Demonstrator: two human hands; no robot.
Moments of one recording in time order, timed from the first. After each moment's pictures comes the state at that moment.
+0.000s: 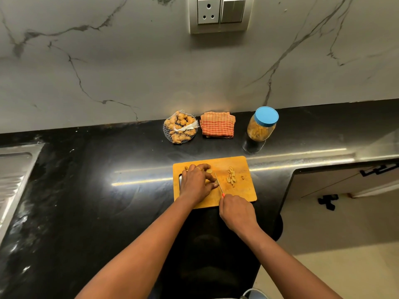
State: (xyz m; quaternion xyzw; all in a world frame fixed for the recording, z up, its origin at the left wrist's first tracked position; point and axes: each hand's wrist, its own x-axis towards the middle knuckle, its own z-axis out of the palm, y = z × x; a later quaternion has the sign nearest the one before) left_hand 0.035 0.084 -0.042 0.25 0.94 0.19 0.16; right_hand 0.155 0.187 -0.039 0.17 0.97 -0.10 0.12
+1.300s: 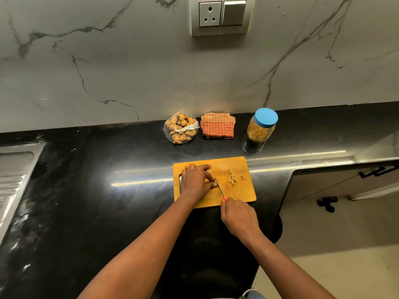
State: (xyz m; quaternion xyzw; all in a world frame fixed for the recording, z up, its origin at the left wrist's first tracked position) left_hand 0.036 0.087 -0.034 0.23 0.94 0.18 0.16; right_hand 0.171 0.187 -0.044 0.18 0.97 -0.12 0.10
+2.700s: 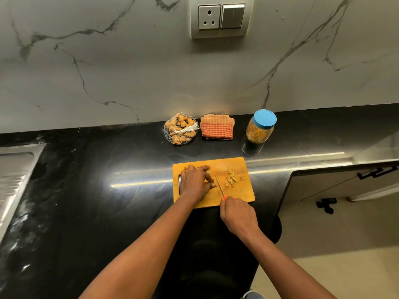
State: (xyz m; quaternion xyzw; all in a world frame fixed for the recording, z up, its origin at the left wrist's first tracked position) left_hand 0.037 0.088 -0.035 0.21 0.95 0.18 0.17; right_hand 0.166 0.189 -0.041 0.19 0.97 -0.14 0.10
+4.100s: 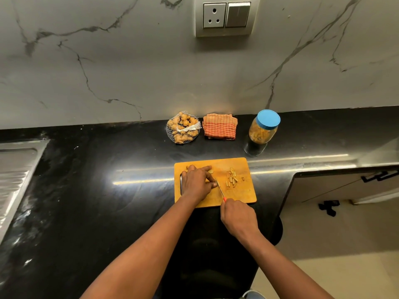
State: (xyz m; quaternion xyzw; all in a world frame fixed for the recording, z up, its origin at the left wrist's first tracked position) left_hand 0.037 0.089 -0.037 0.19 0.94 0.20 0.18; right_hand 0.167 0.187 -0.042 0.17 0.97 -0.10 0.13
